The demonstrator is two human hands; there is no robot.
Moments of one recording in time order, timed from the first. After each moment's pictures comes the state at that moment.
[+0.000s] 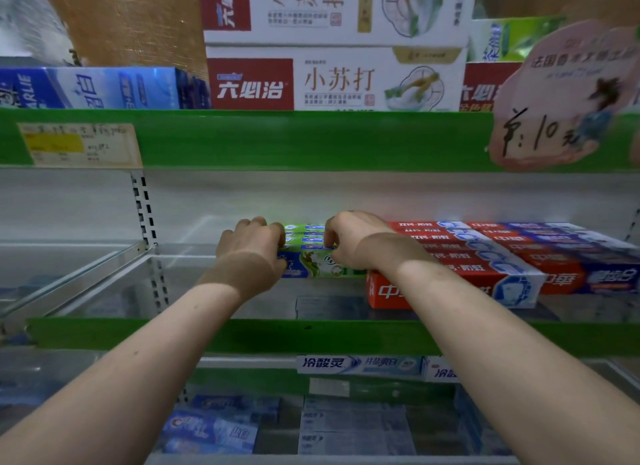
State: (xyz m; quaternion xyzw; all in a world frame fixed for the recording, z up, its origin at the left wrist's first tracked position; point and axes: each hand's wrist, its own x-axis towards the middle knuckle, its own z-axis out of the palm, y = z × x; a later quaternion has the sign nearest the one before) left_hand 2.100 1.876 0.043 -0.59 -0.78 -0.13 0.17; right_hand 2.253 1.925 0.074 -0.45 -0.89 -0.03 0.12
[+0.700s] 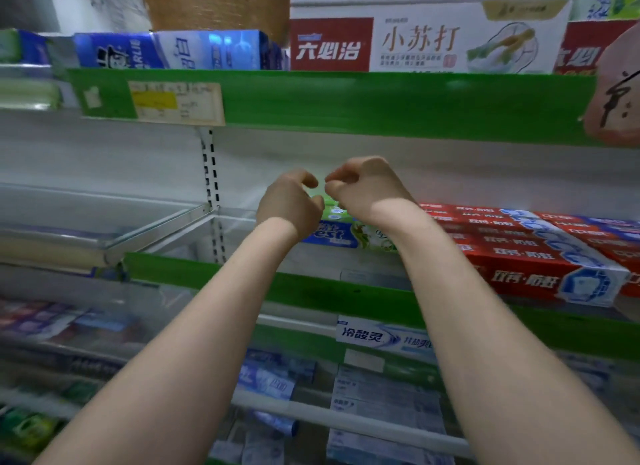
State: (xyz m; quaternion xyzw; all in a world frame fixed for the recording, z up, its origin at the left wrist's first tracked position) left_hand 2.097 1.856 0.054 -0.48 -0.74 -0.47 0.03; right_hand 2.210 1.889 0.084 -0.35 -0.82 0.25 0.37
